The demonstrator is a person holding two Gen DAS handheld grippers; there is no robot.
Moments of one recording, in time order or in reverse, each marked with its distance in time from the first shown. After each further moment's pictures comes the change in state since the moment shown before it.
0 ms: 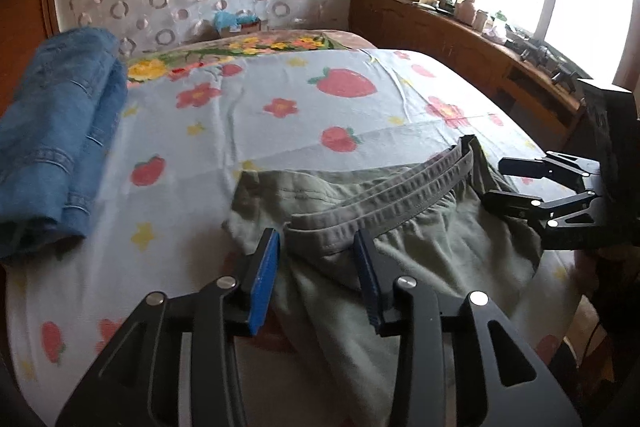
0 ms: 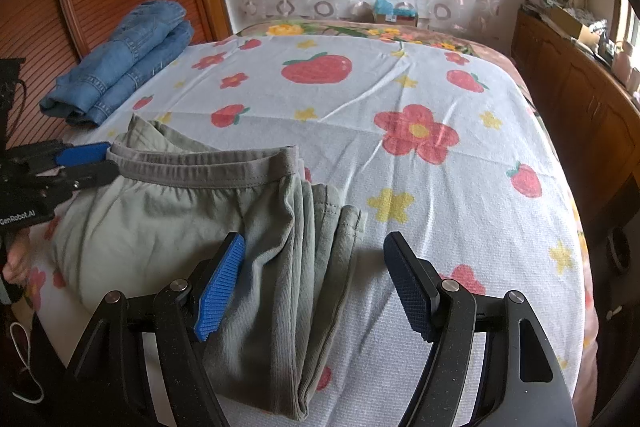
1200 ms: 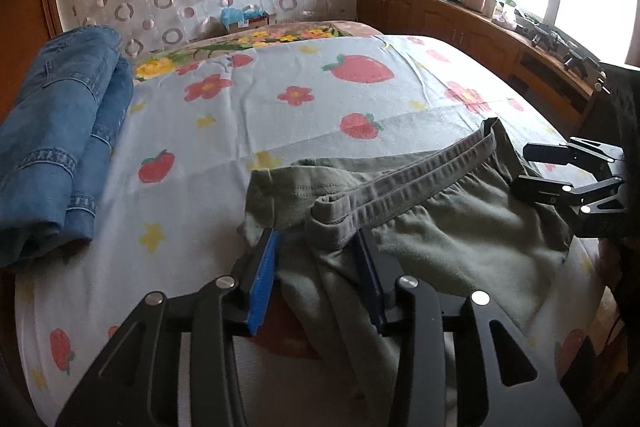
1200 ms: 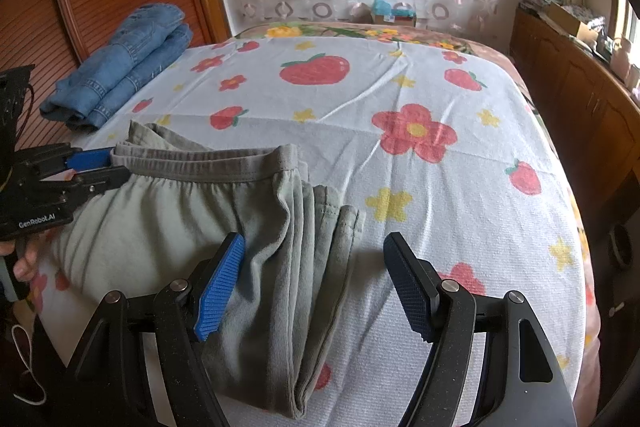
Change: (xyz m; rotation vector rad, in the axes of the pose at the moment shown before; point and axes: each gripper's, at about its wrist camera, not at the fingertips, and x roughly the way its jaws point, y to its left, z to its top) left arm 0.010 0.003 -0.007 0.037 0.027 0.076; right arm 0.001 0.006 0.002 0.009 -0.006 -0.004
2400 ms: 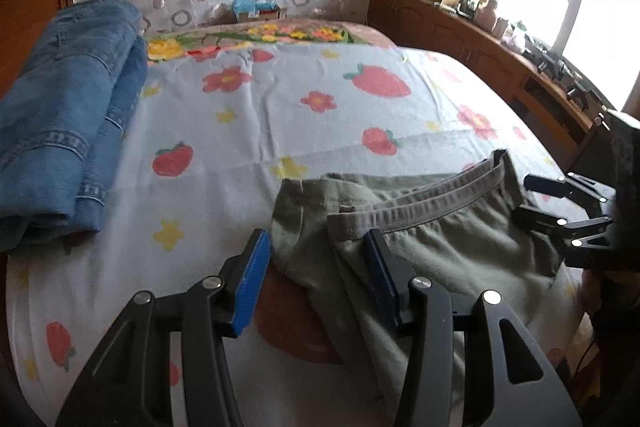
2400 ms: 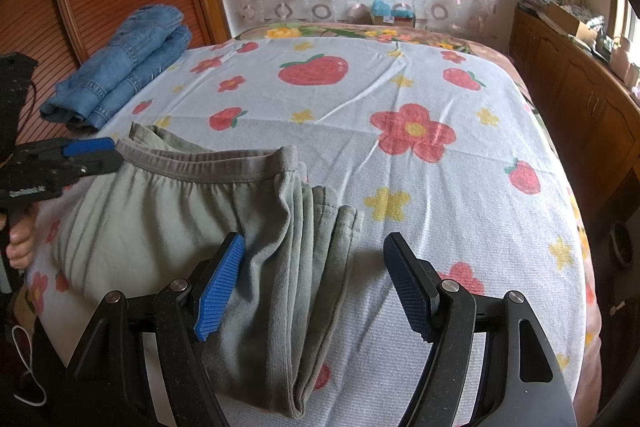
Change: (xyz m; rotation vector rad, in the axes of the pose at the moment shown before) left arm 0.002 0.028 0.007 -0.113 0.024 -0.054; right arm -0.001 -0.003 -0.001 0.005 -0.004 0.004
